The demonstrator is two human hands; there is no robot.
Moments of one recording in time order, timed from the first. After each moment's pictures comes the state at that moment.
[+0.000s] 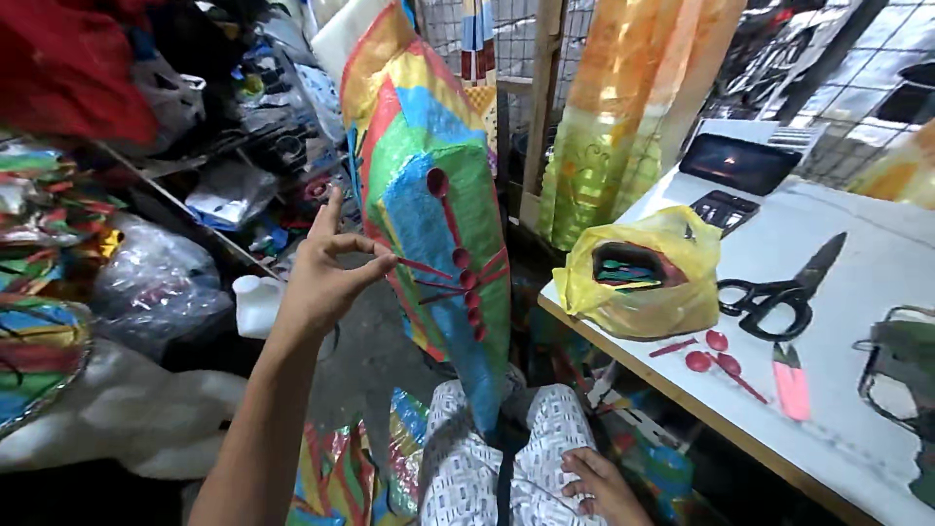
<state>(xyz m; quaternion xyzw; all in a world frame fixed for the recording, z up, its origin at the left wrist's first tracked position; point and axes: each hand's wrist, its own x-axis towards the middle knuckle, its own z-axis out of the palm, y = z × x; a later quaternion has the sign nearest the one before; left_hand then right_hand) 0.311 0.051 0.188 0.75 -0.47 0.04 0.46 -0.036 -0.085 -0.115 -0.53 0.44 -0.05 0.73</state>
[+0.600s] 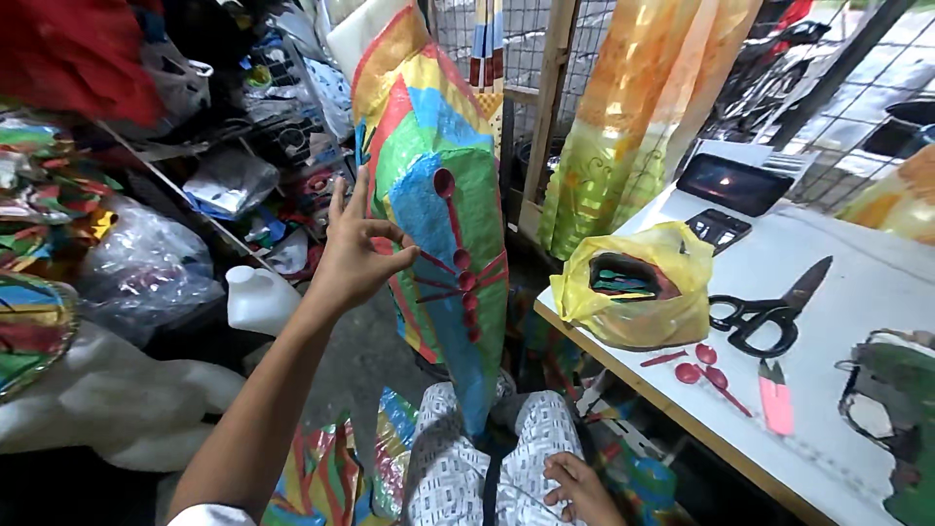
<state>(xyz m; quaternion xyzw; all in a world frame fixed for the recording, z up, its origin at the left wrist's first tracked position) 0.310 0.023 0.193 0.79 -0.50 0.10 0.33 -0.029 -0.083 -0.121 -0.56 0.43 -0.04 0.70</state>
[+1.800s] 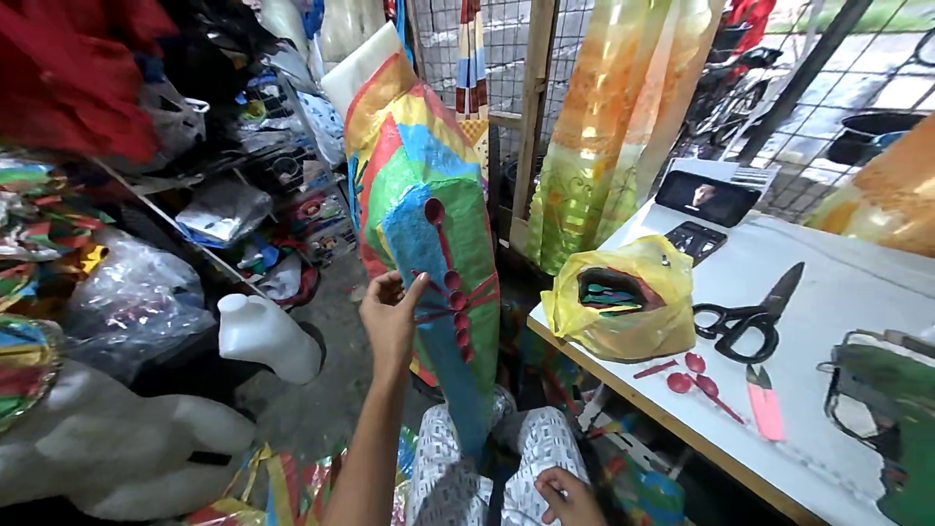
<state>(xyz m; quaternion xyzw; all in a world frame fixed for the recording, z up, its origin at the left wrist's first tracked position) 0.268 -0.020 0.114 0.67 -0.22 0.03 0.71 -0.016 -0.077 -0.124 -0.68 0.40 -0.02 0.62</state>
